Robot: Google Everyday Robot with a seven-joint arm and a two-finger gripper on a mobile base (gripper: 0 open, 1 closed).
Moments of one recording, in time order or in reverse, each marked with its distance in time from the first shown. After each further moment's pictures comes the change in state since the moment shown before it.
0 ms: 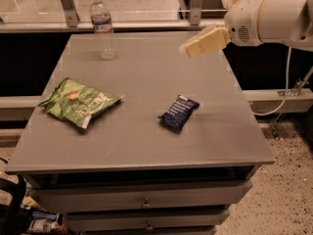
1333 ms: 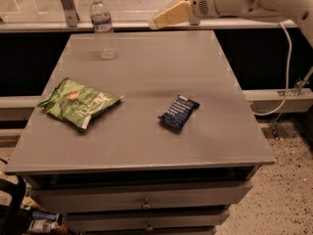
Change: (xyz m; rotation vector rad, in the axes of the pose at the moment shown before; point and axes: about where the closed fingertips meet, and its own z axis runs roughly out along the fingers) arm -0.052 -0.028 0.096 -0.065 -0.089 -0.001
